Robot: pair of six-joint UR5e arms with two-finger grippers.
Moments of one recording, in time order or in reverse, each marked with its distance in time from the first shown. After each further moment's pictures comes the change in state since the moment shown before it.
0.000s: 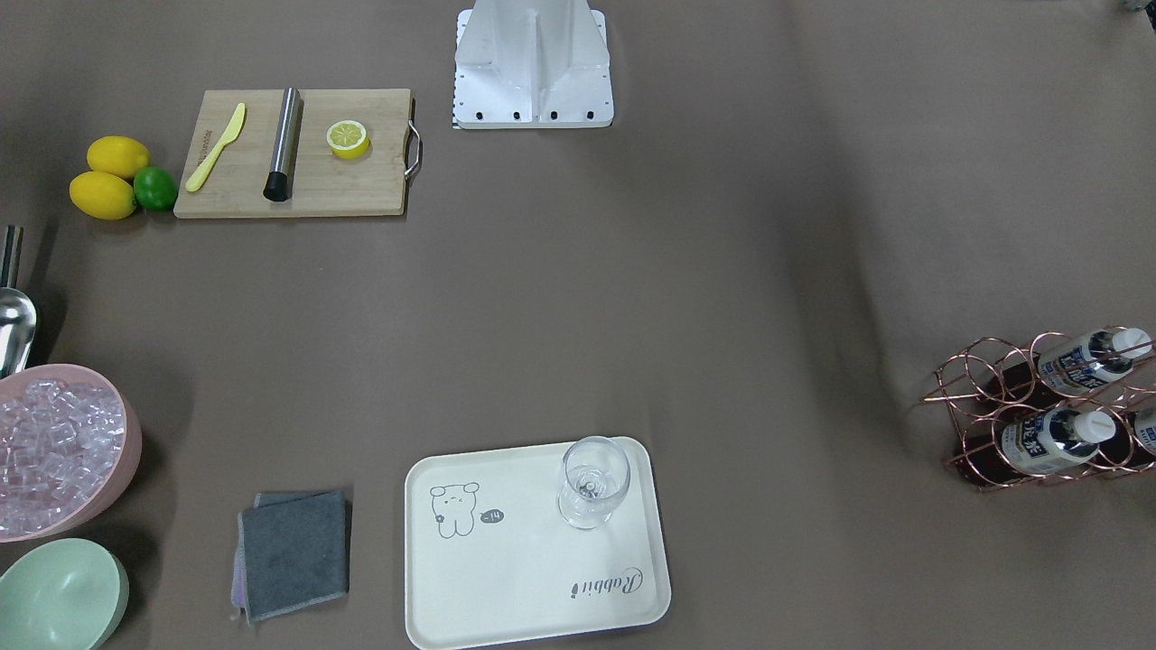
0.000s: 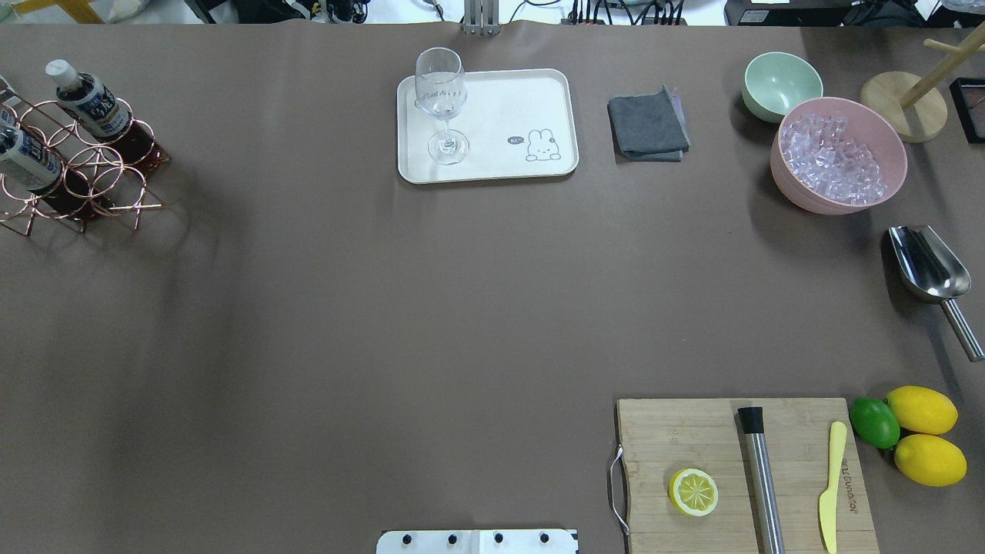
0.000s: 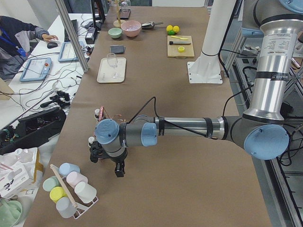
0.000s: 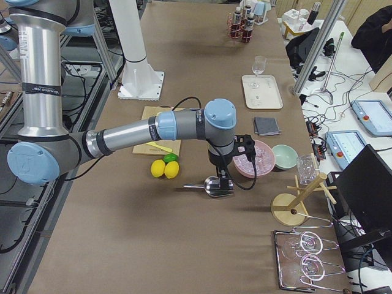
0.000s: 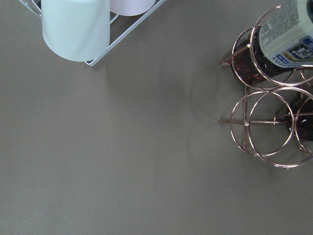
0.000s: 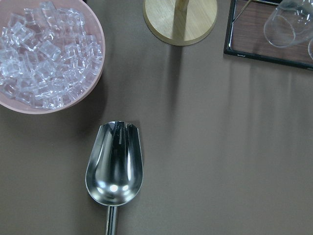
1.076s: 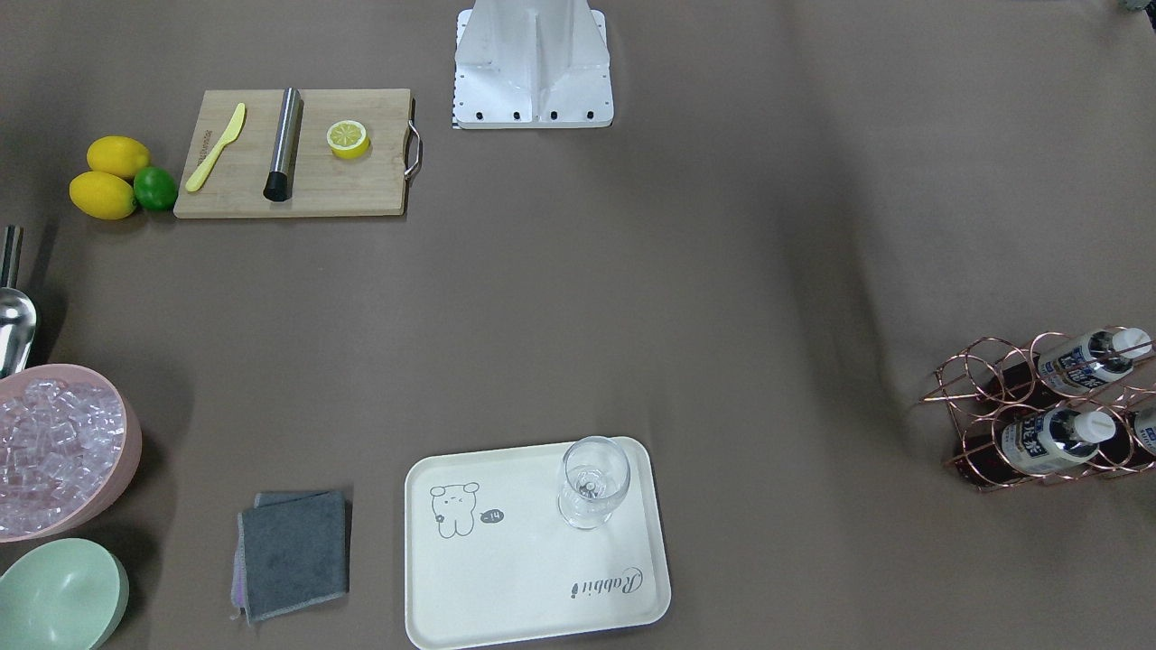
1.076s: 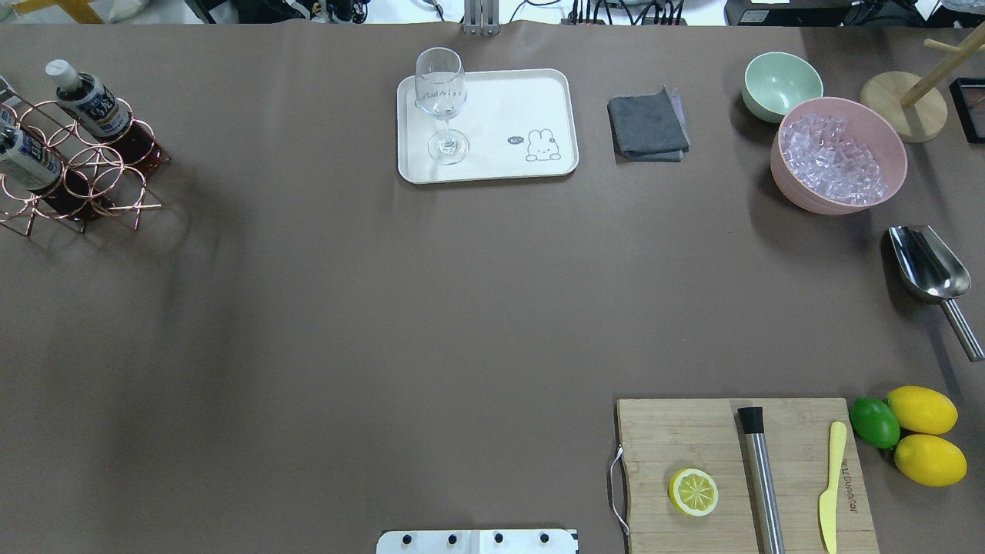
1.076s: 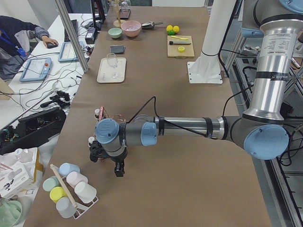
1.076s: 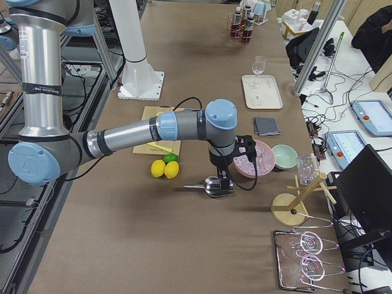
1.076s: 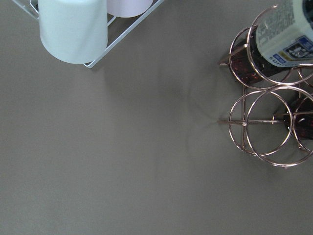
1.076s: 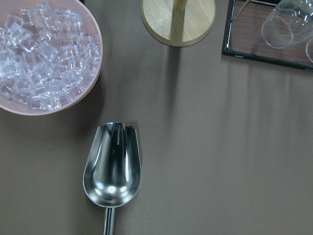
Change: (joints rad) left arm 0.001 -0.001 -0.002 0.001 0.002 0.011; right arm 0.000 0.004 -0.008 0.004 -0.005 0.001
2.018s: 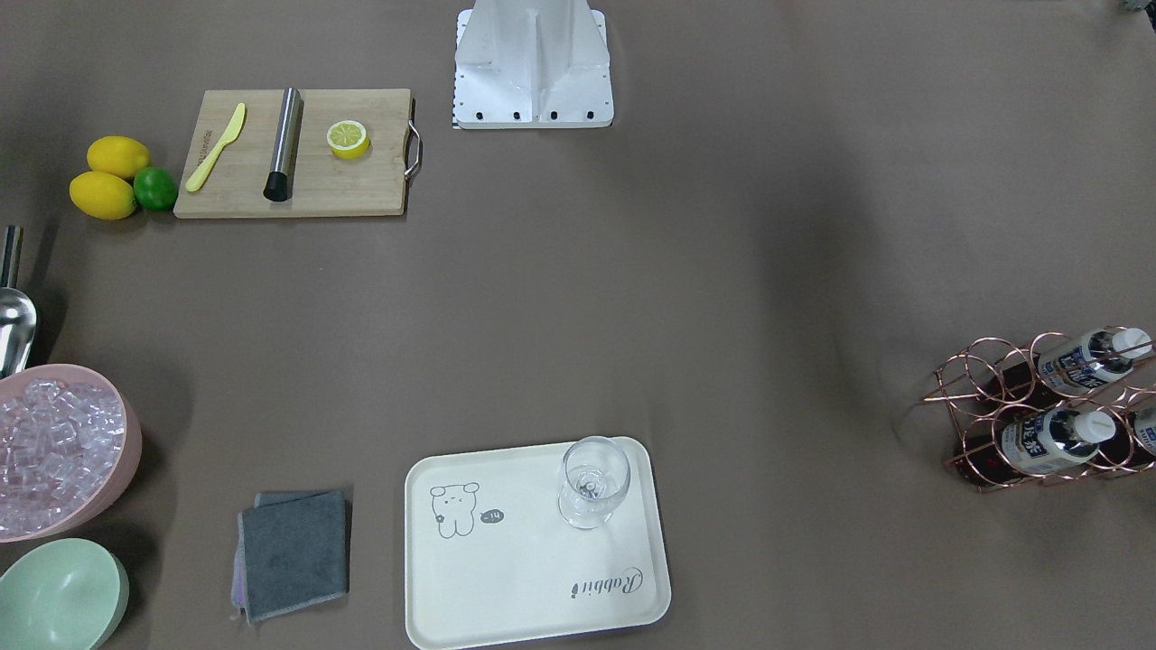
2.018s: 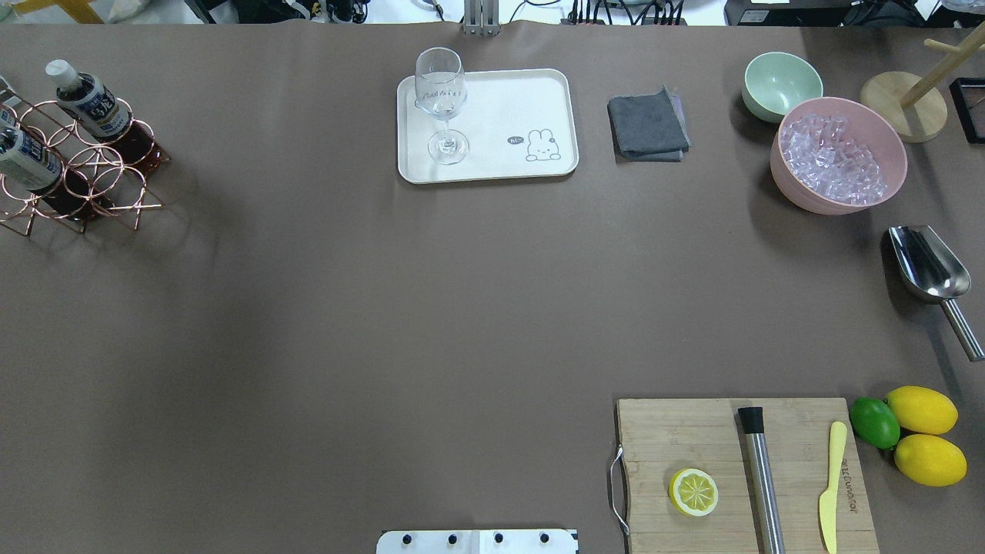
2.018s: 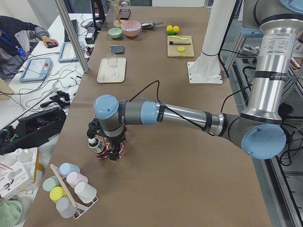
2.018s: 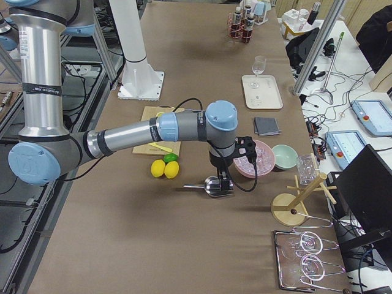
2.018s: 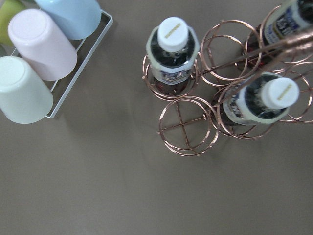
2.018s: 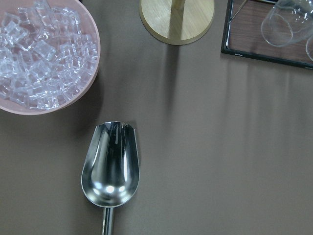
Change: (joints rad) left arm 0.003 -0.043 -0.244 0.220 0.029 0.230; right arm -0.001 0.001 -0.007 0.002 -0.001 0.000
